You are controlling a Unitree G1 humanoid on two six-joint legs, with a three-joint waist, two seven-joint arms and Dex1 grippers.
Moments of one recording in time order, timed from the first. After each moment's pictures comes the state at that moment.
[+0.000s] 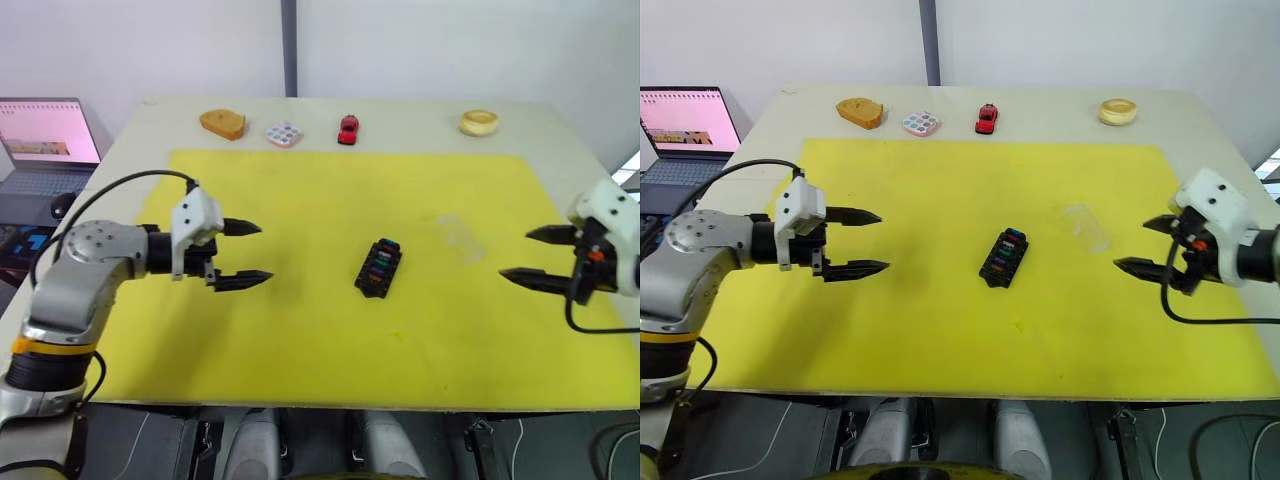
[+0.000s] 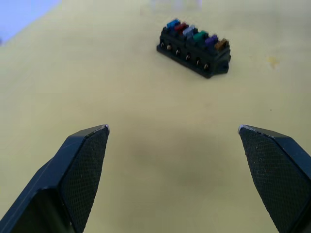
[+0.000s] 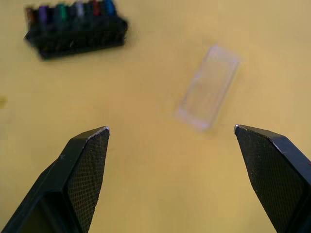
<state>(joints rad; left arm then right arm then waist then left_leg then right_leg) -0.45 0.76 0.01 -0.22 -0.42 0.53 -1.16 -0.21 -1.14 -0.39 -0.33 0.38 0.93 1.09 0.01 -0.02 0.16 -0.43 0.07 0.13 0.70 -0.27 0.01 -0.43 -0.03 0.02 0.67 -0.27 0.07</state>
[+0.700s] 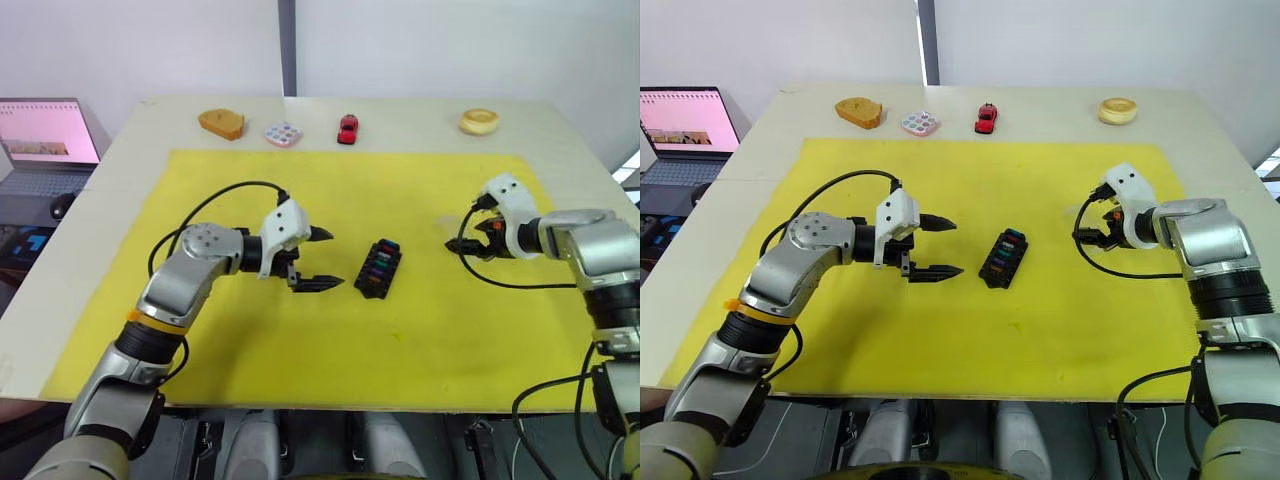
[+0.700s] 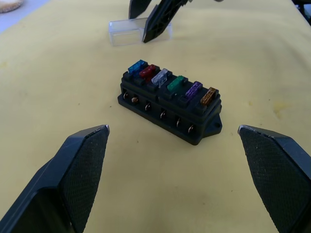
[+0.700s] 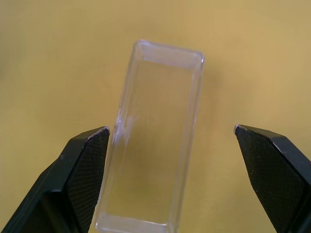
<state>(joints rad) -0.61 0.49 -0.26 -0.06 -0.28 0.44 -1.07 -0.72 -0.85 0.11 0.31 0.18 0.93 0.84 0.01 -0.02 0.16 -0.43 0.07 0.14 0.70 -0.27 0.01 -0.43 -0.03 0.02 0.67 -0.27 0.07</state>
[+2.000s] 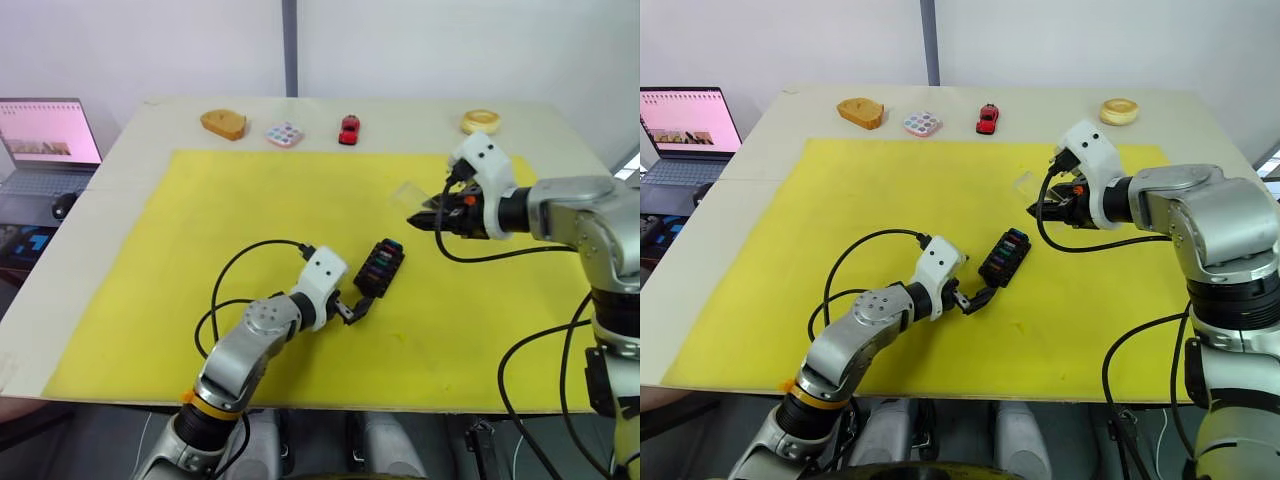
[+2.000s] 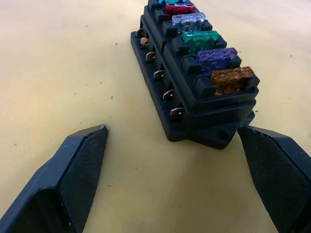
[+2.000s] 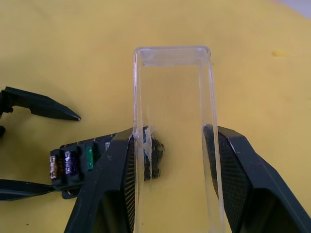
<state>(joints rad) -0.26 0.11 -0.41 -0.36 -0.12 0.77 -0.38 -0.80 -0.84 0.02 -0.29 0.43 1.36 0.79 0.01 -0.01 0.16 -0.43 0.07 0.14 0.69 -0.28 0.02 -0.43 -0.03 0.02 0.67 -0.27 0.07</state>
